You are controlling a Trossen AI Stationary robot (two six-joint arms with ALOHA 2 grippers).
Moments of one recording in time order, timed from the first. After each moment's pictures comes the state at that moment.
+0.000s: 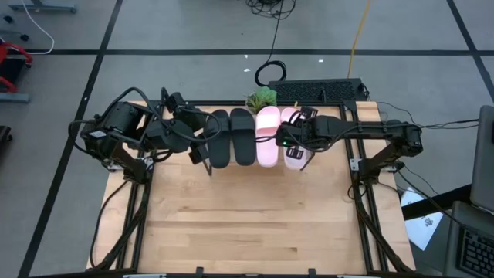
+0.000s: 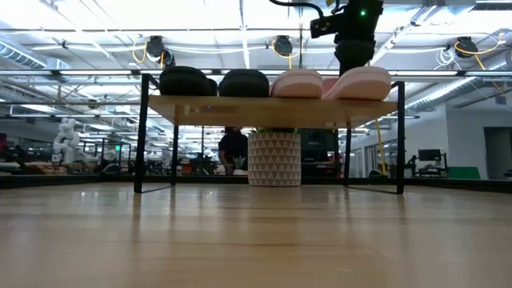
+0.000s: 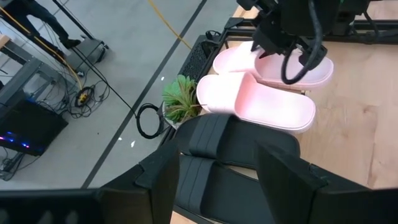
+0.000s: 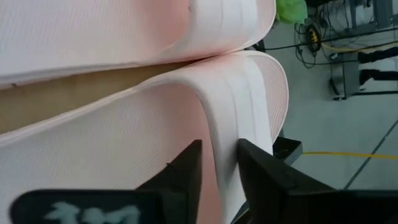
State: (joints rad) left arm -0.24 1.65 2.34 -1.57 -0.71 -0.30; right arm -0.09 1.54 1.40 -1.22 0.62 0.11
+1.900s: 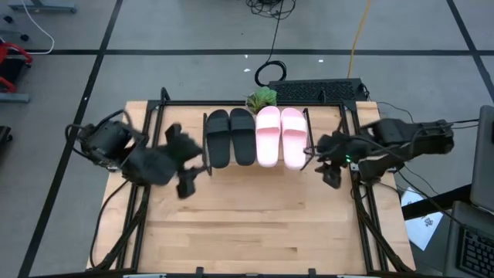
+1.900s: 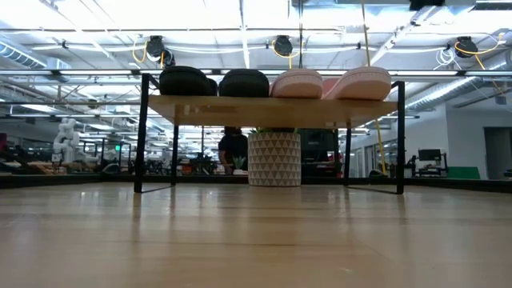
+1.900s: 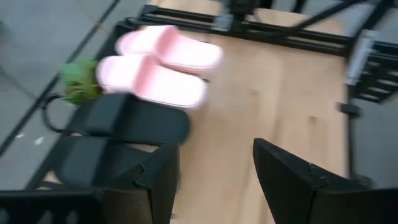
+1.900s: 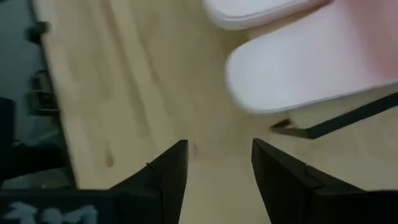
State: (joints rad) left arm -0.46 1.65 2.34 -1.57 -0.54 -0.55; right arm 0.19 1.14 1.40 -1.32 0.08 0.58
